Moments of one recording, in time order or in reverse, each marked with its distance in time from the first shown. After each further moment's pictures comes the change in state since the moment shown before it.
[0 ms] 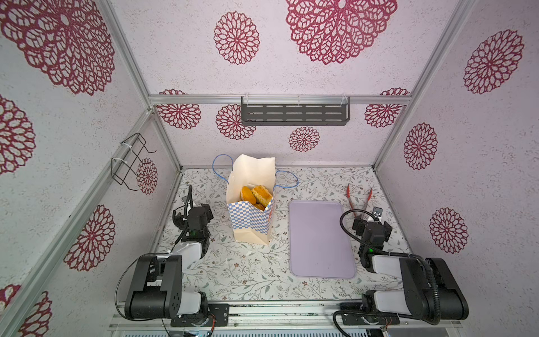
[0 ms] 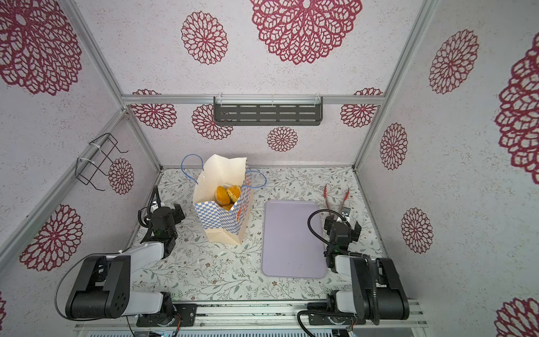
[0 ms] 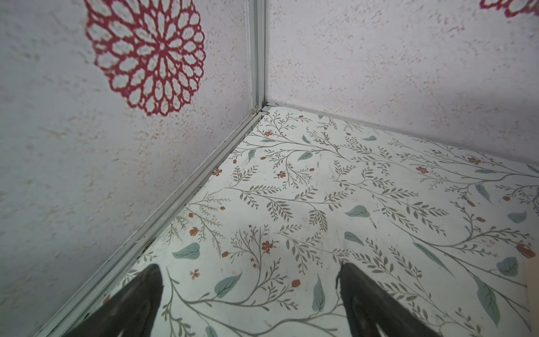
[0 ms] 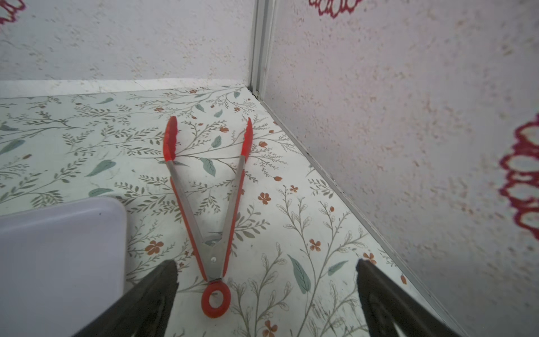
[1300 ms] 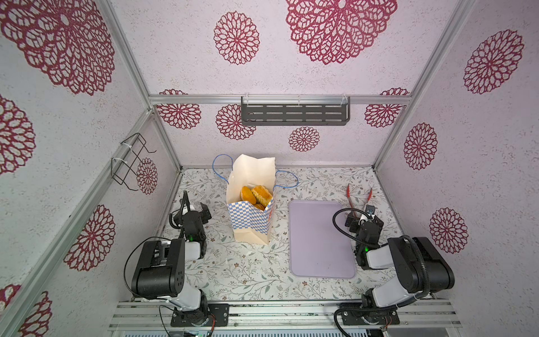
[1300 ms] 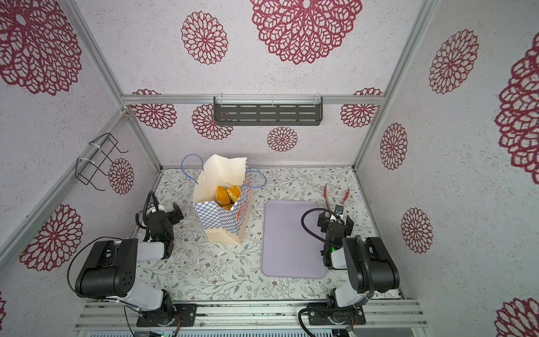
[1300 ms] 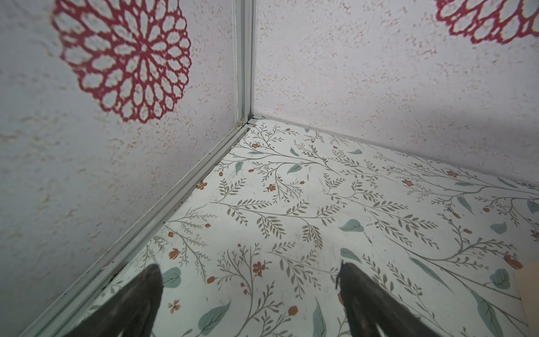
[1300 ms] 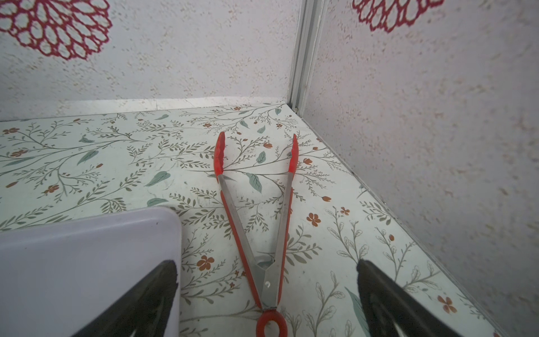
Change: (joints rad) left arm 0.082 0.163 -0.055 0.321 0.145 0.030; right arm 0.015 0.216 0.013 0.264 -0.107 0.022
